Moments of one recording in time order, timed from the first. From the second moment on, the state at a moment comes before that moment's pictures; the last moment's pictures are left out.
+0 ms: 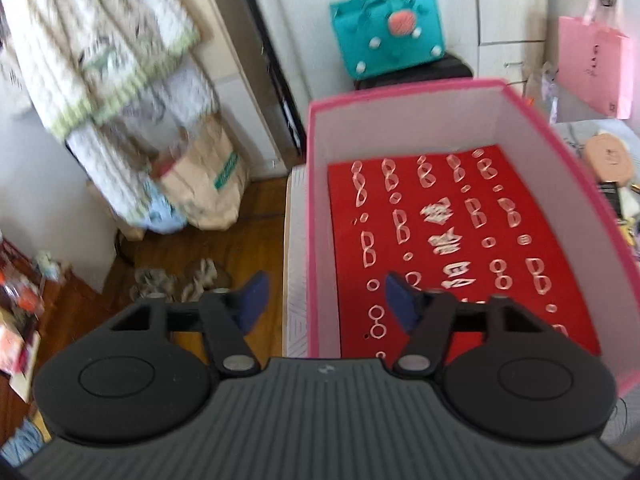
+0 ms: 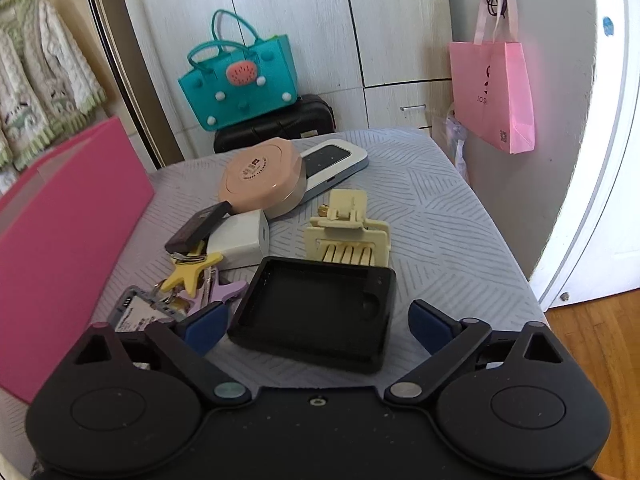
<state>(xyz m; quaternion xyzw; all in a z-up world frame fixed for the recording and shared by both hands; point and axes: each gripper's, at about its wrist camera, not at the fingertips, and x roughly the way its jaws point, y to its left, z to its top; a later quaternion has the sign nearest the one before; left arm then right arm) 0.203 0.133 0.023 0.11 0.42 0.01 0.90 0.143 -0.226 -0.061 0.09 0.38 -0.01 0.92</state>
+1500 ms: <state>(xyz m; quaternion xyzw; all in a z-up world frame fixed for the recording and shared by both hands) 0.228 0.110 -0.006 0.14 0.39 -0.02 0.91 0.160 -0.207 0.033 0.13 0.31 0.20 0.92</state>
